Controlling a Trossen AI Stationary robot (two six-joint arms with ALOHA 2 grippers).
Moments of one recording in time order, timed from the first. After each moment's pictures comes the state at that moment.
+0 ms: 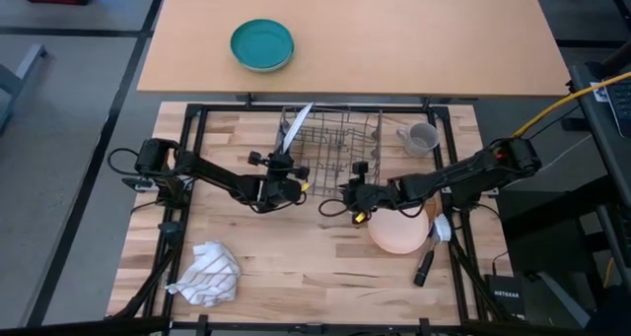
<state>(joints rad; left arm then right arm) -0.12 1.79 0.88 0.33 -1.49 -0.34 0.17 1.49 0.75 0.00 0.49 -0.30</state>
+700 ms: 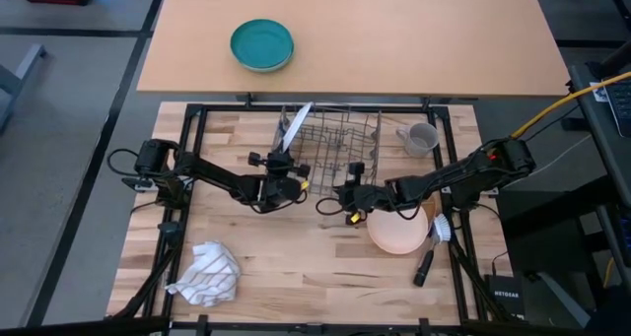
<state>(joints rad) -0.13 1.79 0.89 0.40 -1.50 -0.37 0.16 1.54 0.75 0.13 0.51 -0.28</state>
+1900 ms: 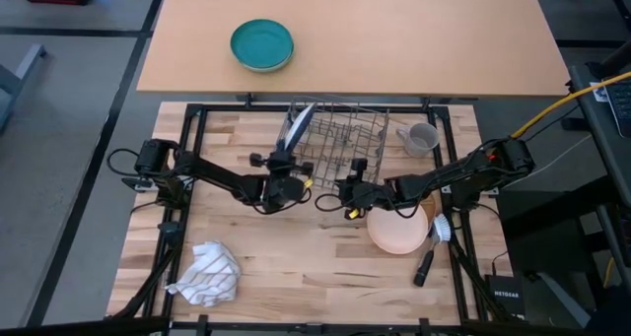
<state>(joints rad) -0.13 1.79 0.97 0.40 -1.57 -0.36 0.16 1.54 0.75 0.12 0.58 -0.30</state>
